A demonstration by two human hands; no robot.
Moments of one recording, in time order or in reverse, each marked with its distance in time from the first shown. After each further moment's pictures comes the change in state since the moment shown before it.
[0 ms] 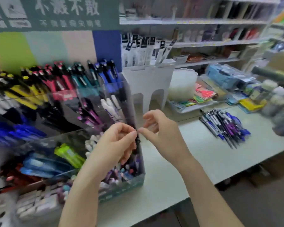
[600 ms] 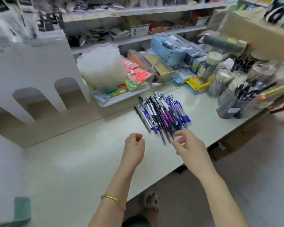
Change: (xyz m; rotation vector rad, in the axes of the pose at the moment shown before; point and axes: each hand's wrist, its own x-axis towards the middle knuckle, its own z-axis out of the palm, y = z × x) left_hand 0.152 -0.113 0.383 0.268 -0.040 -0.271; right_hand -0.054 0.311 -0.258 -0.139 0.085 0.583
